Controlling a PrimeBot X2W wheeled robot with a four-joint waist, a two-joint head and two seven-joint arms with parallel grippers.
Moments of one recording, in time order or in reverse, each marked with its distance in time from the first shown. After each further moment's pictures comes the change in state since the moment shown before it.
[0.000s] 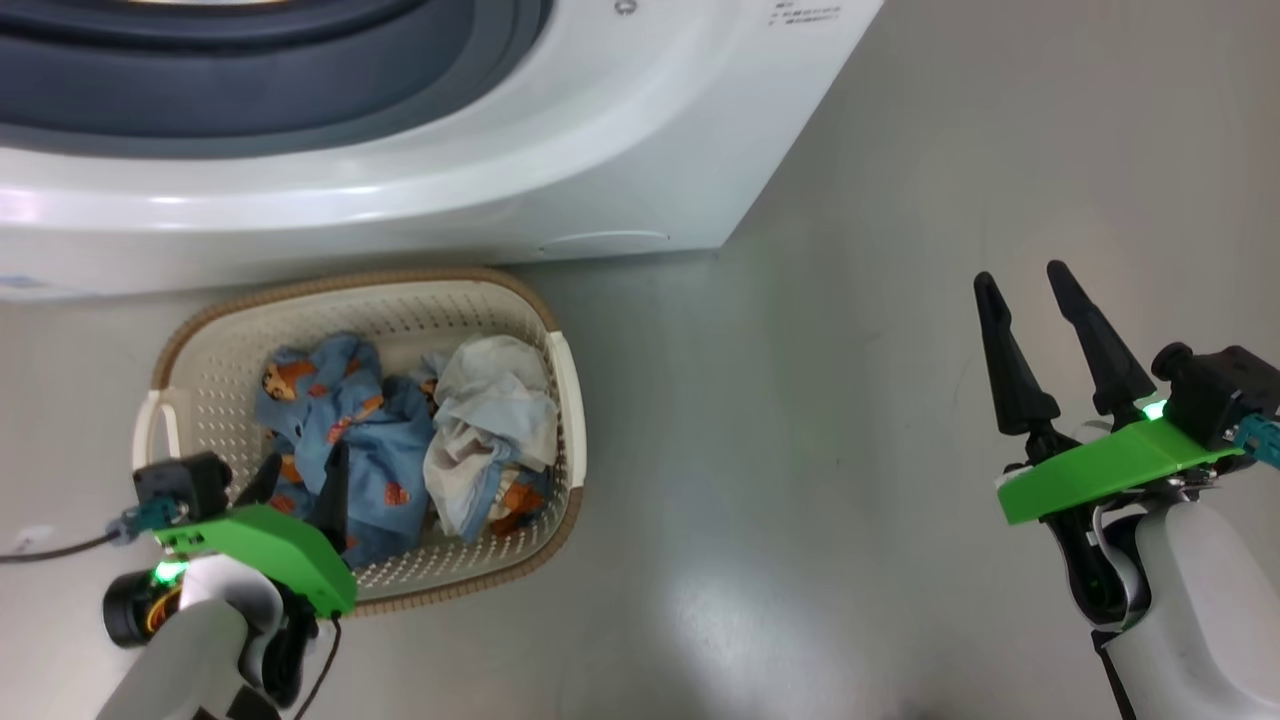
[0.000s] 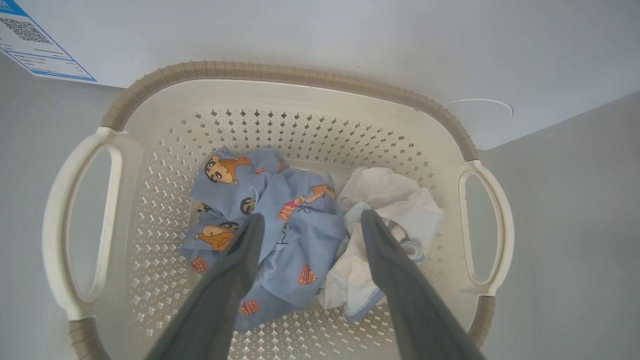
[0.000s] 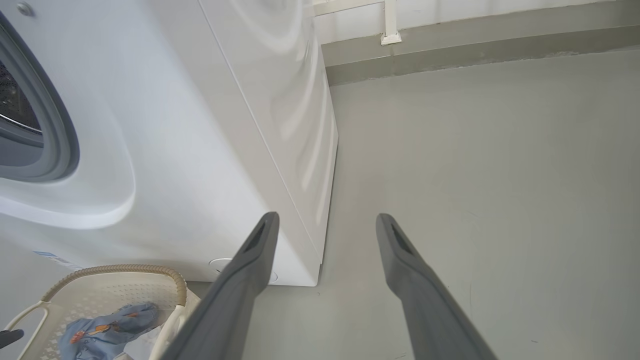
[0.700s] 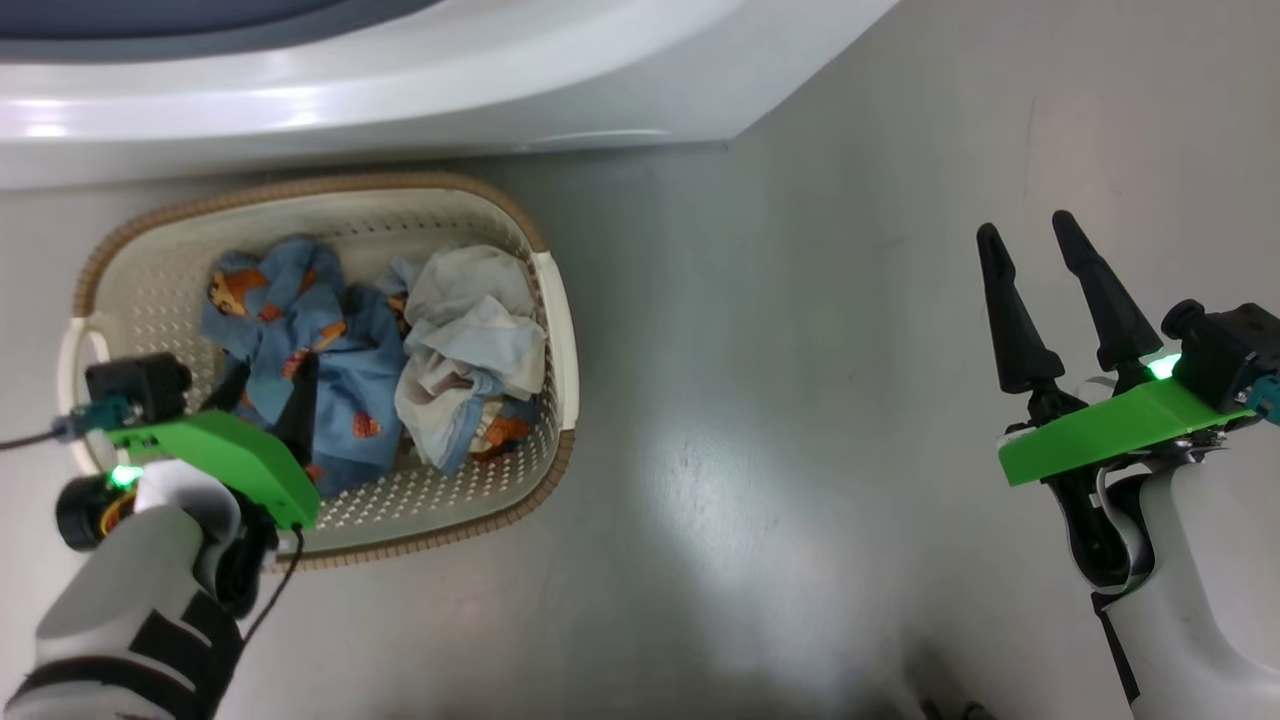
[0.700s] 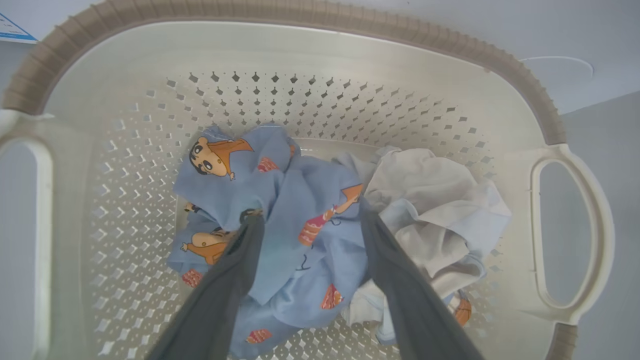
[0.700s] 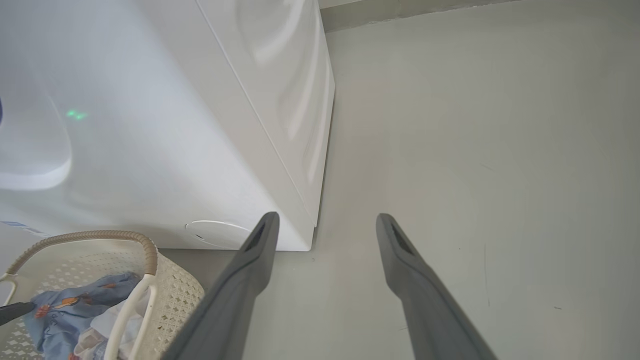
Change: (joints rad) left arm -0.207 0.054 -0.202 0.115 -0.166 0.000 0.000; right arm -0.062 0.000 0.000 -0.007 -0.004 0.000 0.000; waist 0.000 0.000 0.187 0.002
